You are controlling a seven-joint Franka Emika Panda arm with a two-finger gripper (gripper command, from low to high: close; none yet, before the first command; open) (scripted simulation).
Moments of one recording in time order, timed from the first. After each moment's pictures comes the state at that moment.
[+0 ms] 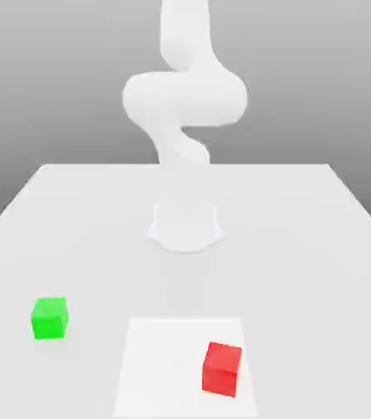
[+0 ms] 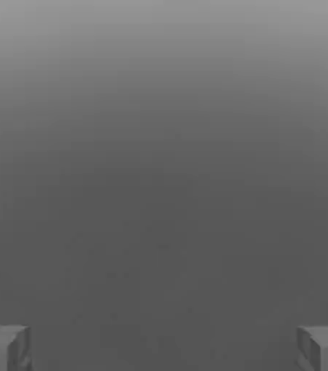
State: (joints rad) arm 0.05 -0.72 -0.04 -2.32 0.01 2.34 0.69
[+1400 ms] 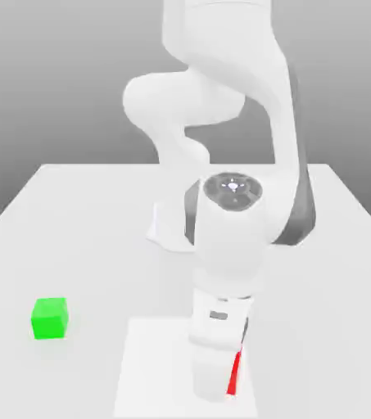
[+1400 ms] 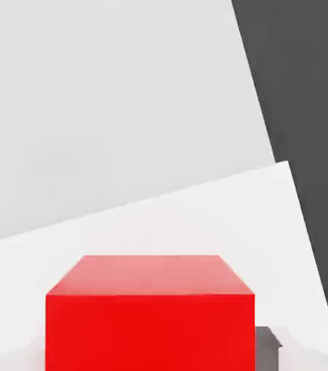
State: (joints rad) arm 0.31 0.24 -0.16 -2.58 0.11 2.81 -0.48
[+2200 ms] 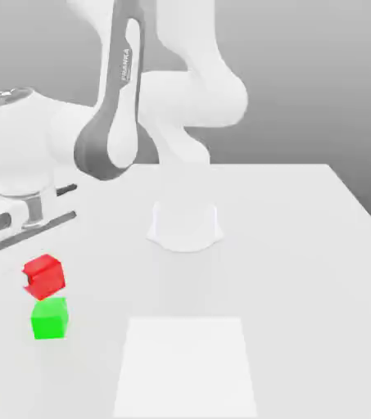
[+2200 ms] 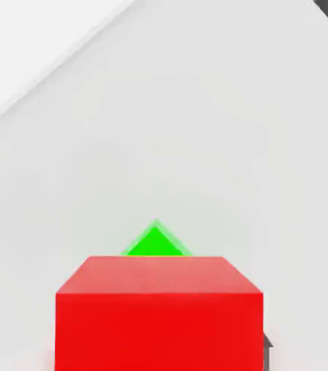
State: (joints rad) arm -0.16 0.03 -0.47 -2.74 0.07 2.77 -0.77
